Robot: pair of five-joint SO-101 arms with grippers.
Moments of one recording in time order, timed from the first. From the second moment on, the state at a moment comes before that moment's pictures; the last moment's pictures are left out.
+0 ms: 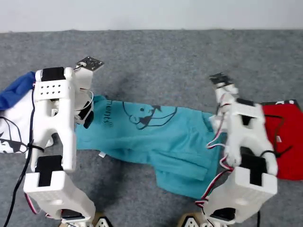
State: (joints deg) left arm -9.3 11.8 -4.9 99.3 -22.5; right arm 13.0 12.1 20.9 50.5 30.3
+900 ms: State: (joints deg) left arm 2.5 30.0 -17.7 89.0 -7.1; right arm 20.3 -6.1 9.6 85.3 32.0
